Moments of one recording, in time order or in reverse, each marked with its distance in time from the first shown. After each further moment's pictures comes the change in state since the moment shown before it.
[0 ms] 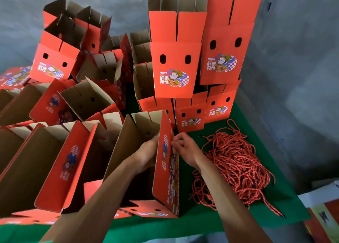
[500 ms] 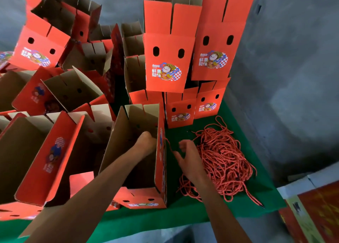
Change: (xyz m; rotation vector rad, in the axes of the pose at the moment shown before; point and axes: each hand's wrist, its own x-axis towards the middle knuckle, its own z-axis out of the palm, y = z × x) left_hand 0.014 0.014 0.031 0.540 0.296 -0.060; right_hand -0.050 0.050 -0.007 -0.422 0.322 0.010
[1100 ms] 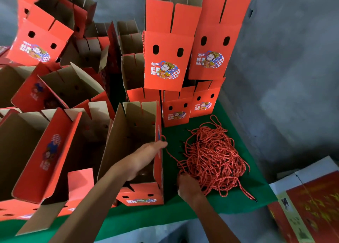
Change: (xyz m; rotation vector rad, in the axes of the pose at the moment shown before) left_hand -0.047 -0.031 0.001 -0.432 -0.392 -0.035; right_hand -0.061 0.040 0.030 -0.710 -0.463 0.036
